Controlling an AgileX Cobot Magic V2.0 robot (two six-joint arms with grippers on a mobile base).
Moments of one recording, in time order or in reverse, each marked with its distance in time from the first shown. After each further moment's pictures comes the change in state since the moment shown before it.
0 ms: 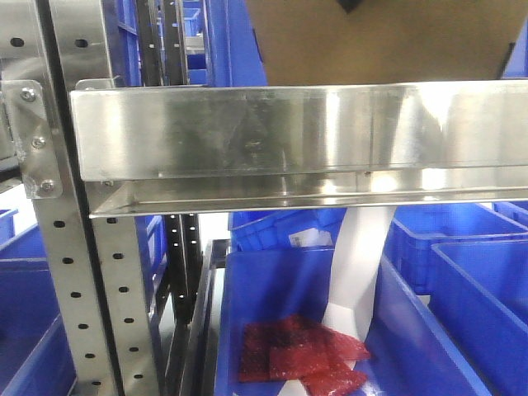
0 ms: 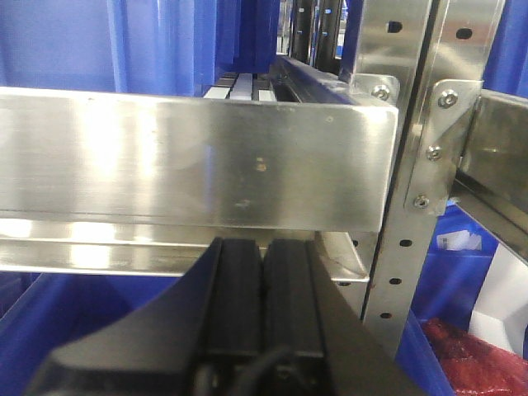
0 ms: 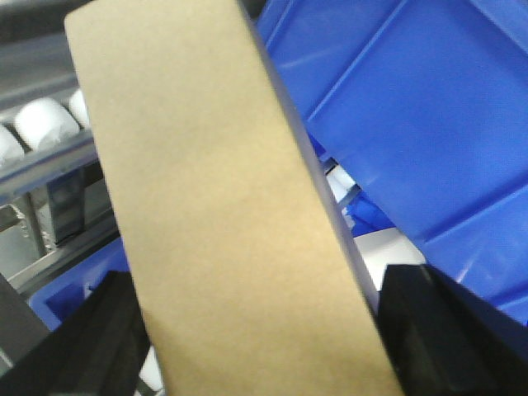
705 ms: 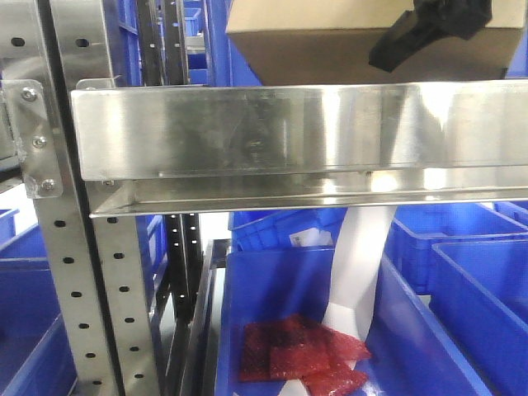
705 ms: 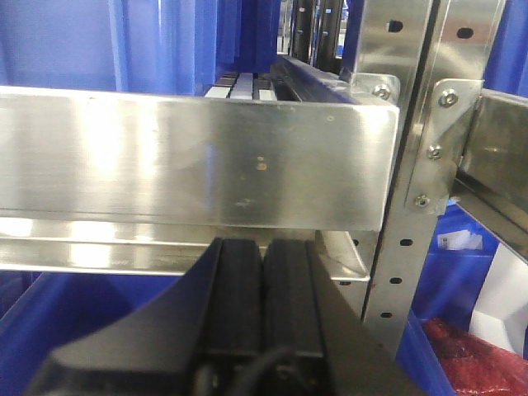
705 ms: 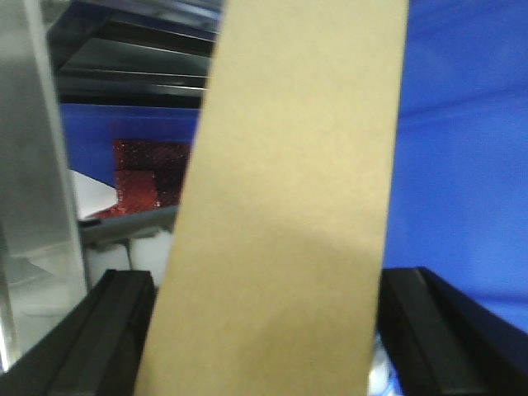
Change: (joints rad) left arm 0.000 0.000 0.000 0.000 0.000 0.000; right arm 0.043 -0.020 0.071 -0.046 0.039 -0.593
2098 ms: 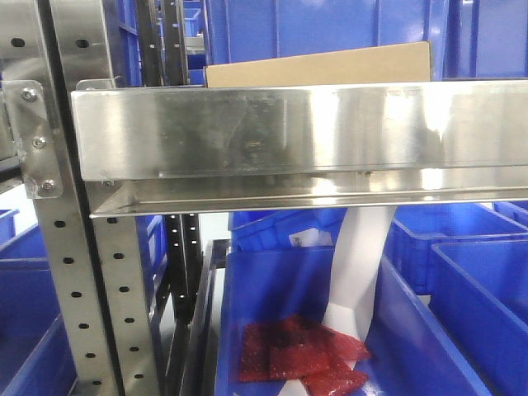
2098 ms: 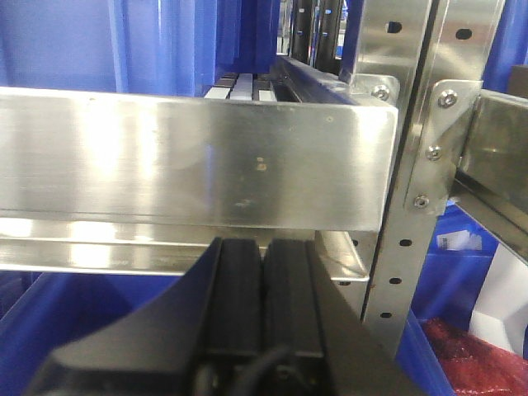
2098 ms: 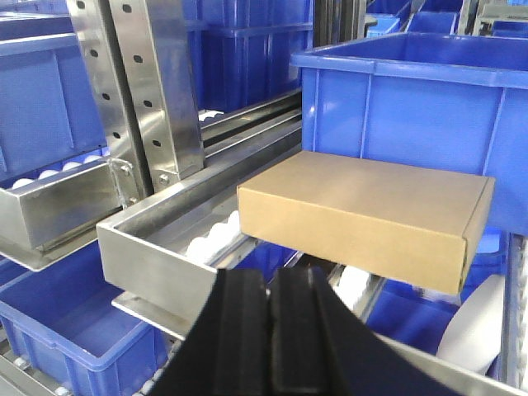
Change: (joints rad) left arm 0.000 0.000 0.000 0.000 0.000 0.000; right arm 0.135 -0.778 0.495 -0.029 -0.249 1.235
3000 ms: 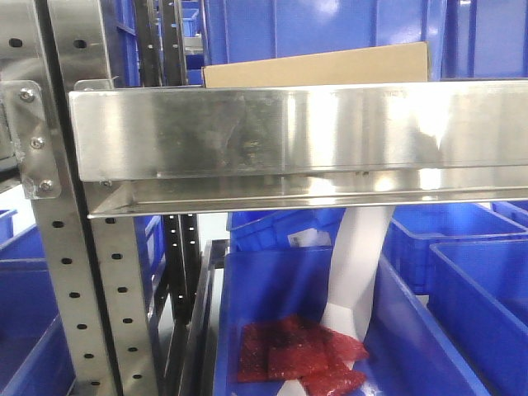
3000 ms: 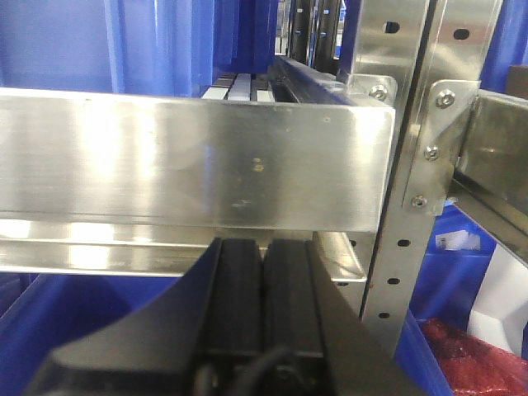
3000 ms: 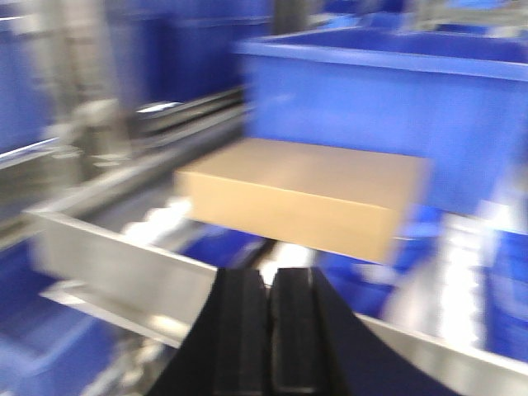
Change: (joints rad) left arm 0.000 0.000 0.000 0.000 0.000 0.000; right arm -0.167 -0.136 0.106 -0.048 0.027 0.008
